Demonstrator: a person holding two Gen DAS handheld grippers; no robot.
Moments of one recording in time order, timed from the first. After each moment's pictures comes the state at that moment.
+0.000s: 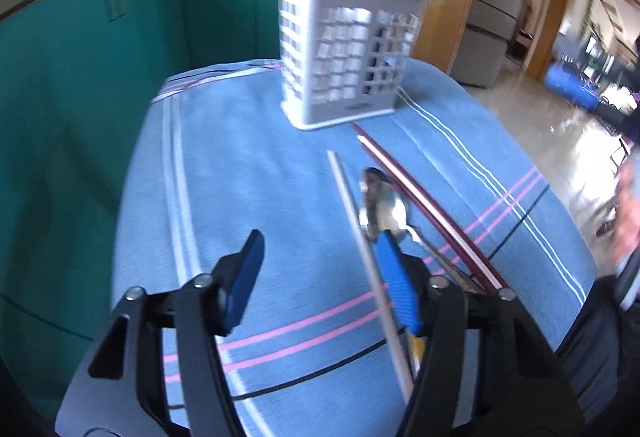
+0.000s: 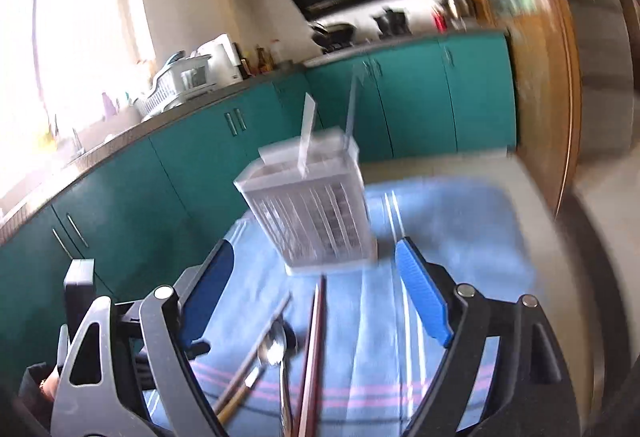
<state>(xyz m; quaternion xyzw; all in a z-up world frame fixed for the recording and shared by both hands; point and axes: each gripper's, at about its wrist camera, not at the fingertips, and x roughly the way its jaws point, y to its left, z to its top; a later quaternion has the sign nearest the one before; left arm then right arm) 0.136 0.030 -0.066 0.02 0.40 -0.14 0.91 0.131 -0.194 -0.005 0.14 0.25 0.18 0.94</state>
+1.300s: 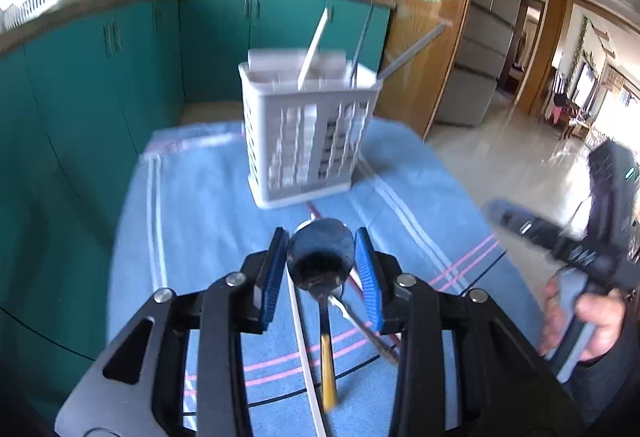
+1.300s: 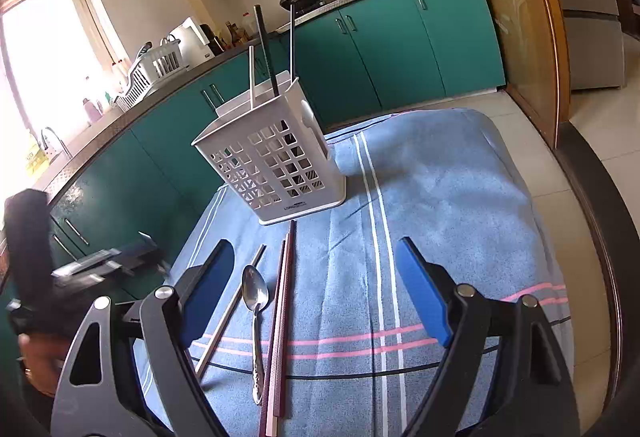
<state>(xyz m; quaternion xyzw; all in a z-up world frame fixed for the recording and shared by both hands) 0.129 -0.002 0.015 -0.01 0.34 -0.13 0.93 0.130 -0.227 -0.030 0.18 0.32 0.17 0.92</state>
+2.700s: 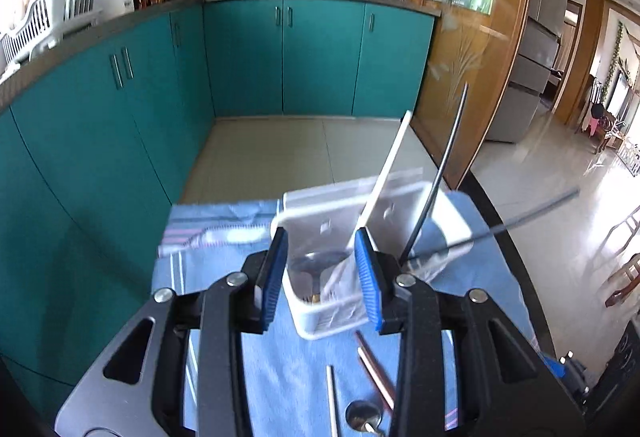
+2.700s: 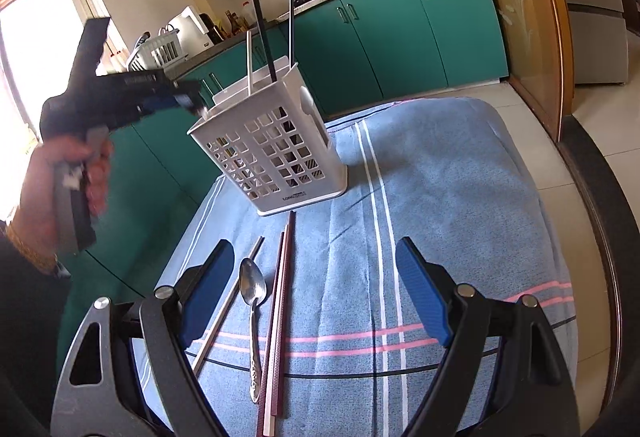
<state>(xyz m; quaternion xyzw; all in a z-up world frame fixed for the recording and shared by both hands) 0.290 -0.003 0.071 0.00 0.36 -0.07 0.93 0.141 -0.221 -0.037 0.17 0.34 0.18 0.91</state>
